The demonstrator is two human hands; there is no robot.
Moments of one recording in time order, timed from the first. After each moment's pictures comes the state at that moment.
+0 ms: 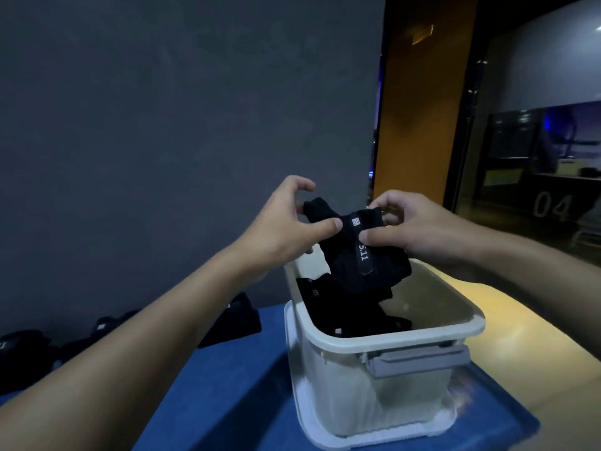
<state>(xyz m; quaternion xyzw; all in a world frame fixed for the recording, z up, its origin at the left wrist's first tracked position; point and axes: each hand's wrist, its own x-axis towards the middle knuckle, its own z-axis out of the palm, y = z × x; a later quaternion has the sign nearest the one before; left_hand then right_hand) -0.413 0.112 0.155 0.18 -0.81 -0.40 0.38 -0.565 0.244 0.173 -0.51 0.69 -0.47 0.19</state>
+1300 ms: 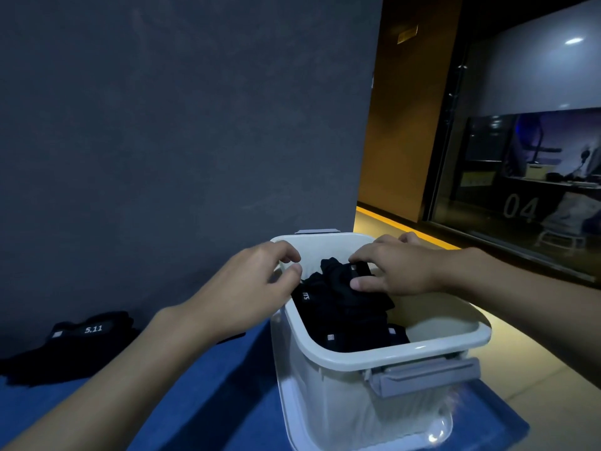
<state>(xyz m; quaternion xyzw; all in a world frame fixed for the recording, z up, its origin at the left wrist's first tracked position) -0.395 0.088 0.093 0.23 -0.91 -0.17 0.29 -0.618 0.202 0.130 -0.60 0.80 0.04 -0.02</state>
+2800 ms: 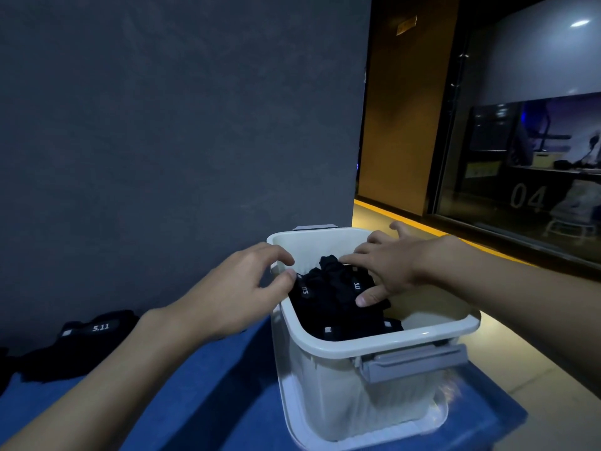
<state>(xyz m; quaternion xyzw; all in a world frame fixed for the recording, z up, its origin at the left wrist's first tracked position) -0.386 0.084 0.089 0.21 -0.93 -0.16 0.26 -0.635 0.190 0.123 -0.60 0.76 0.24 -0.07</state>
